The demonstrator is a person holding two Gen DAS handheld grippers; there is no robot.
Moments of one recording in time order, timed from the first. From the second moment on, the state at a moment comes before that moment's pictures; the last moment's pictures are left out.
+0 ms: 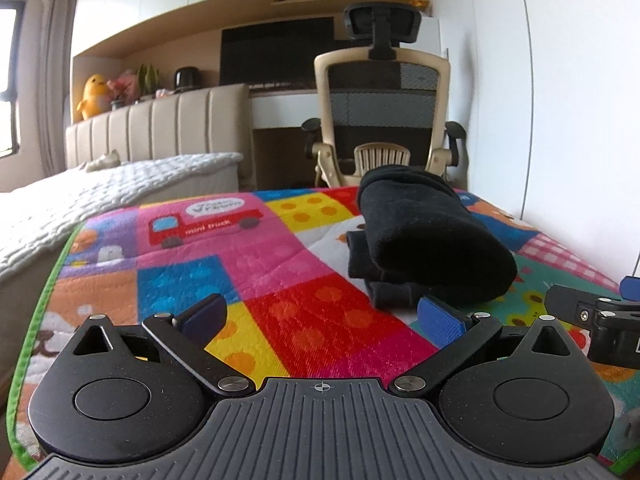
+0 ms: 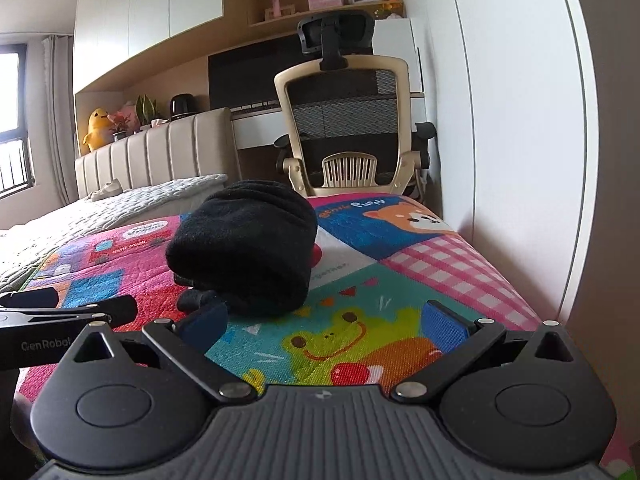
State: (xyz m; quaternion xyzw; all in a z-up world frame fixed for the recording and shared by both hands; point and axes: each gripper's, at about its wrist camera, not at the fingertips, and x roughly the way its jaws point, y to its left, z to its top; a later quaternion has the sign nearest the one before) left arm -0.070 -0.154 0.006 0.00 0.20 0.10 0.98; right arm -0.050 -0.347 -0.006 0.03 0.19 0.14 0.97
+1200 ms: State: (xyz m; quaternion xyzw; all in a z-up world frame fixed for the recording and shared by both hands) left arm -0.066 -0.151 0.001 -0.02 0.24 0.09 0.97; right arm -0.047 -0.336 -0.007 -0.01 0.22 0.14 0.97
